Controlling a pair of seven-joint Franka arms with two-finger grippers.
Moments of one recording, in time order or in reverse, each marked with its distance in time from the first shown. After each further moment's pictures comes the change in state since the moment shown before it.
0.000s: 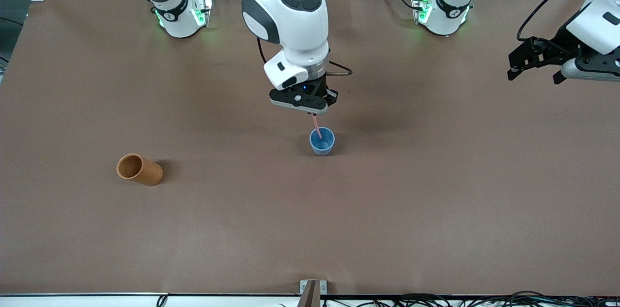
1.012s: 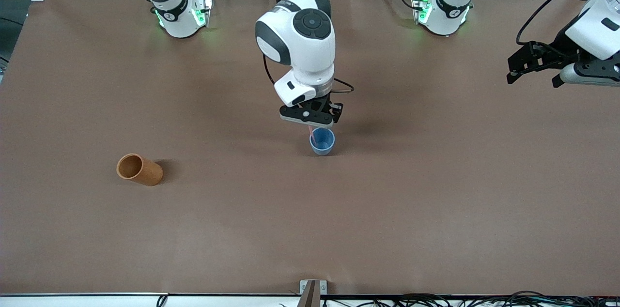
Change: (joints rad) left arm 0.000 0.015 0.000 0.011 0.000 0.005 -0.002; right arm 0.015 0.066 -0.015 -0.030 -0.021 0.082 -0.001
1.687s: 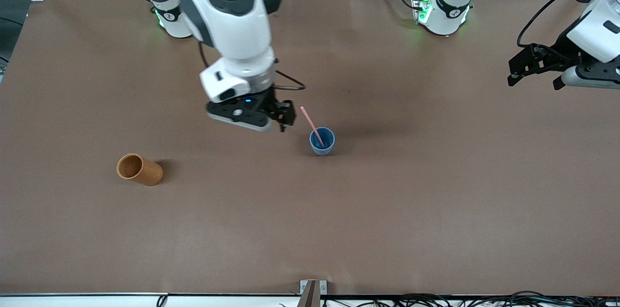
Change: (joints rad) left arm 0.002 0.020 0.001 0.021 0.000 0.000 0.001; right arm -0.189 -0.210 -0.017 0.010 0.001 -0.225 -0.203
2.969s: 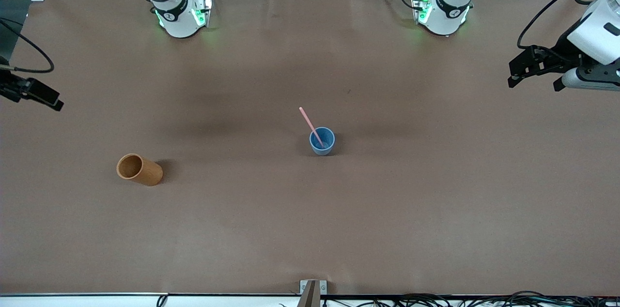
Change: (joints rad) left arm 0.000 0.003 0.001 0.004 0.000 0.001 0.000; right arm -0.644 -0.389 0.006 -0.279 0.044 -0.207 -0.729
